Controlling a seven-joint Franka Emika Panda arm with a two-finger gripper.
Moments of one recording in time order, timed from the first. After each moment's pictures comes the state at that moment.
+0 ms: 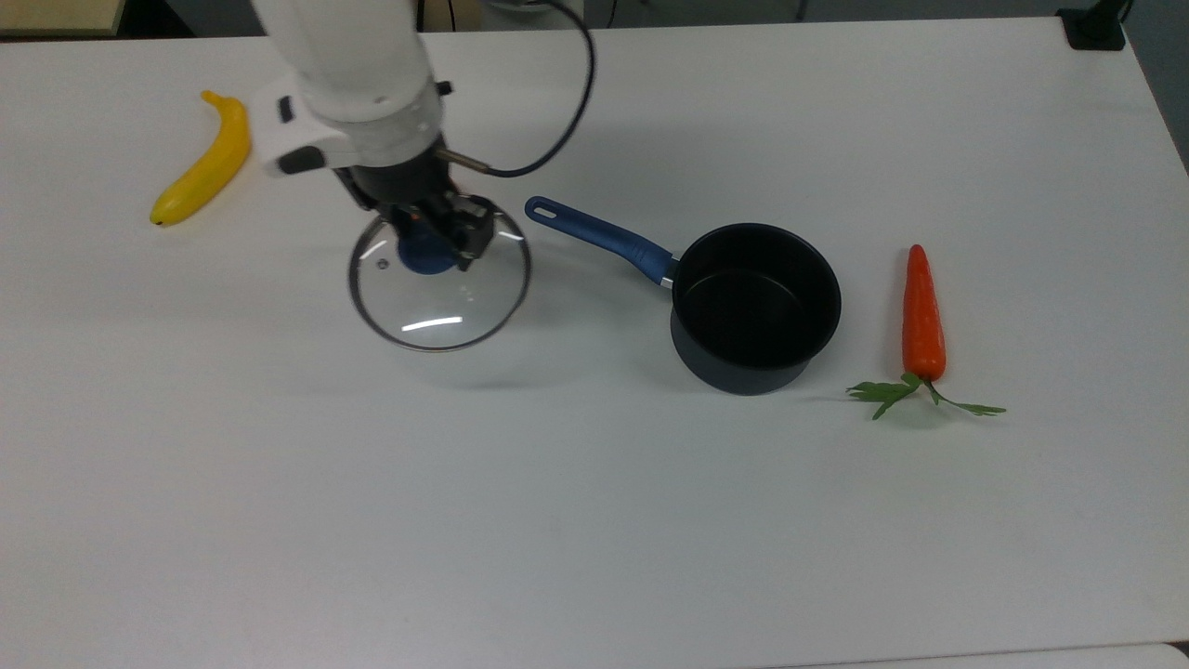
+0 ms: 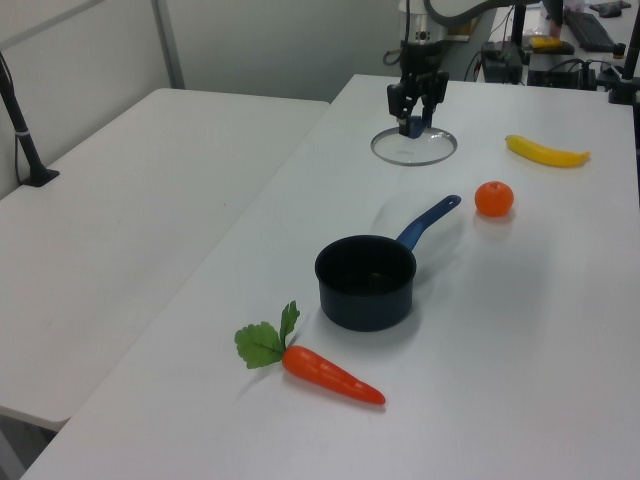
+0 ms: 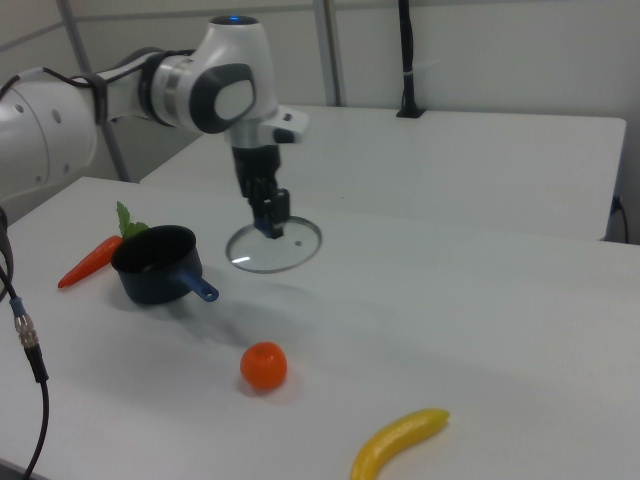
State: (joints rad) arm 0.10 0.46 -0.14 -1.31 0.11 1.78 0.37
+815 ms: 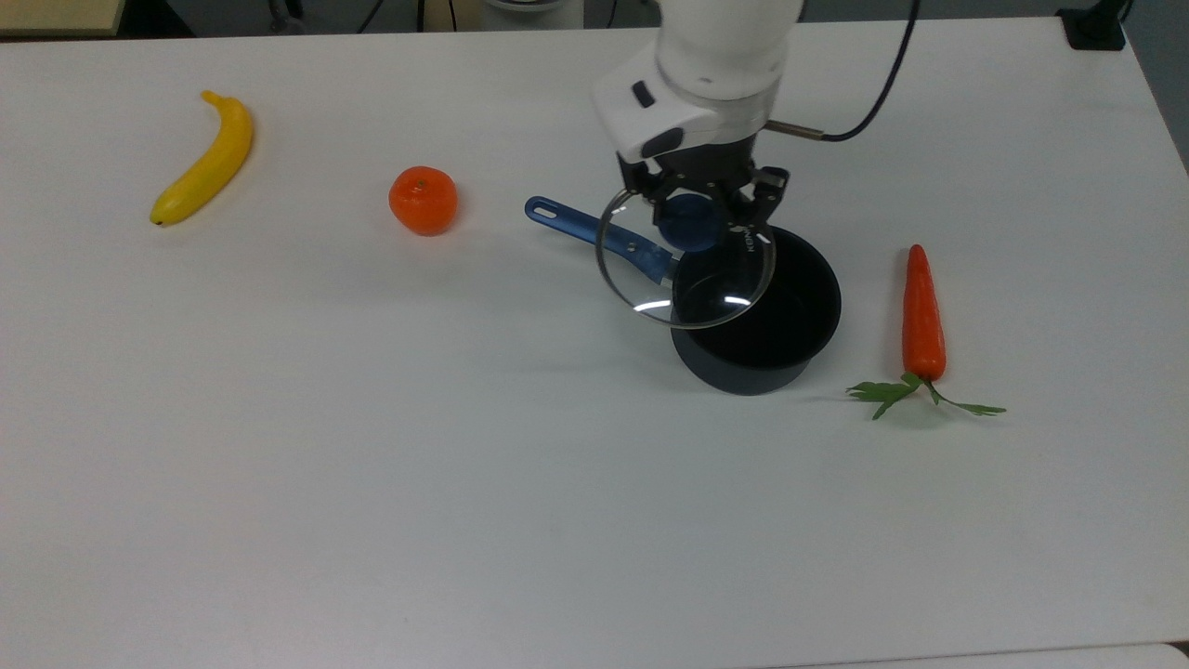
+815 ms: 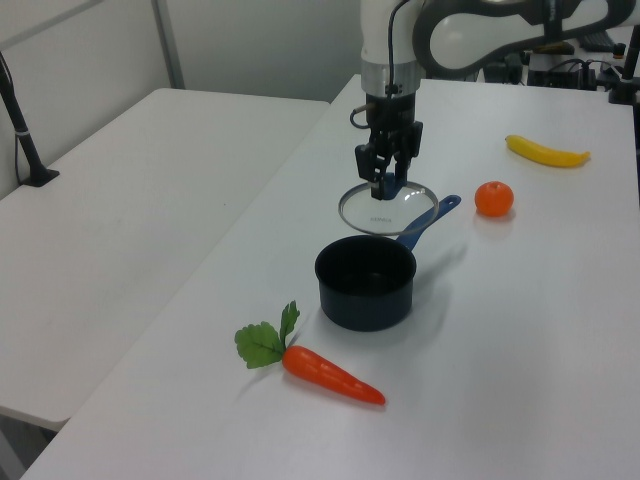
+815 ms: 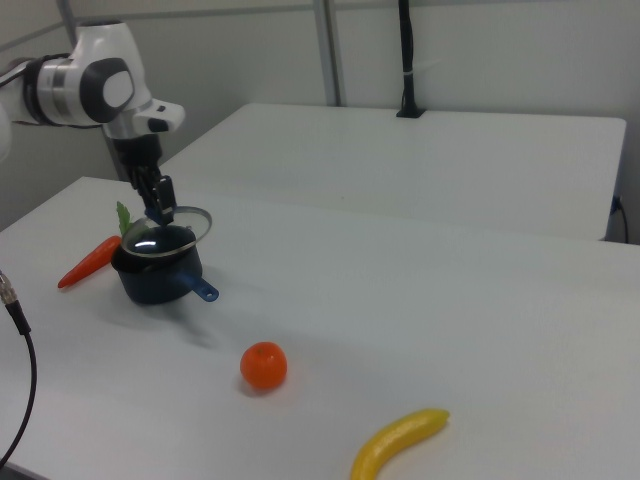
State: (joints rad) arm 0.44 0.46 -0.13 -1.30 0.07 1.77 0.60
